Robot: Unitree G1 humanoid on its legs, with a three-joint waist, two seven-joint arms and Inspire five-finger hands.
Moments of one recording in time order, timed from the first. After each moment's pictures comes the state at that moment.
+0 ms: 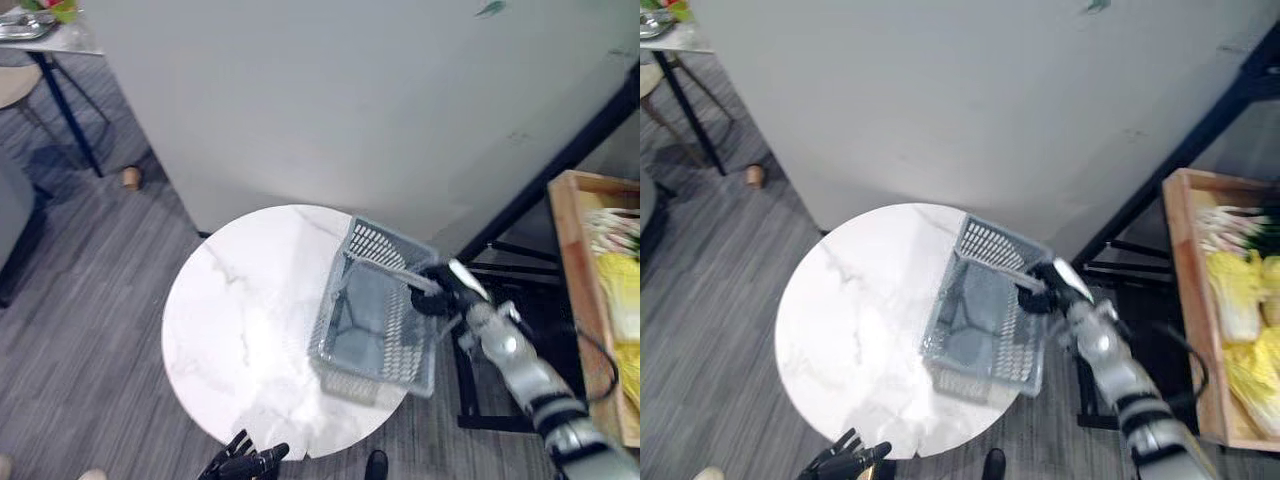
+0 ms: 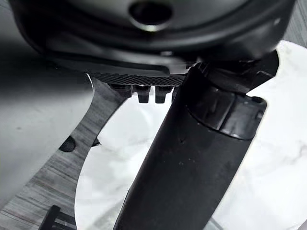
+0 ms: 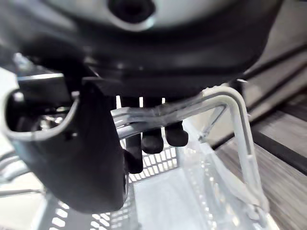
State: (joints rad) left arm 0.14 0.19 0.09 0.93 -0.66 0.00 -0.31; right arm -0.23 -0.46 0.12 0.49 -0.08 -0.04 0.03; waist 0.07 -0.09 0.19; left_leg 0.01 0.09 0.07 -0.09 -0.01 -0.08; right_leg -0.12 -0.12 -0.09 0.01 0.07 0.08
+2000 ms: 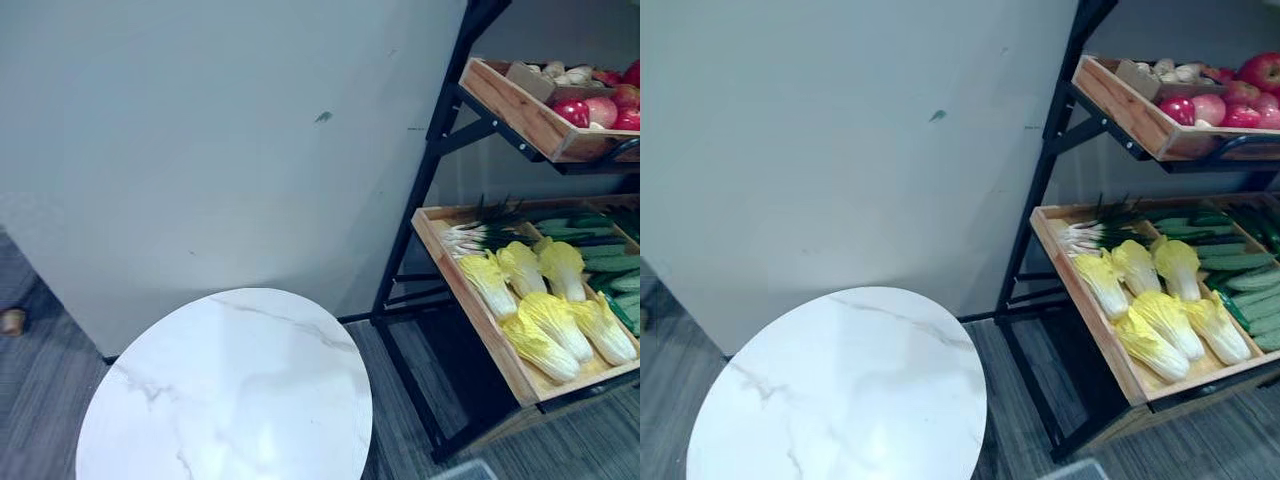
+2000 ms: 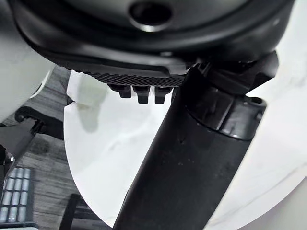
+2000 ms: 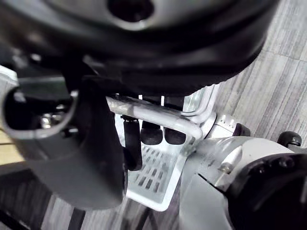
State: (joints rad) left arm 0.15 0.14 0.13 1.13 -0.68 -0.02 -0.28; right arm 0.21 -0.06 -0.44 1.13 0.50 0.05 0.08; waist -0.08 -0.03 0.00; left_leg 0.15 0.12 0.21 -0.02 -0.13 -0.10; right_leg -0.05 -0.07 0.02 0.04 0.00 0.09
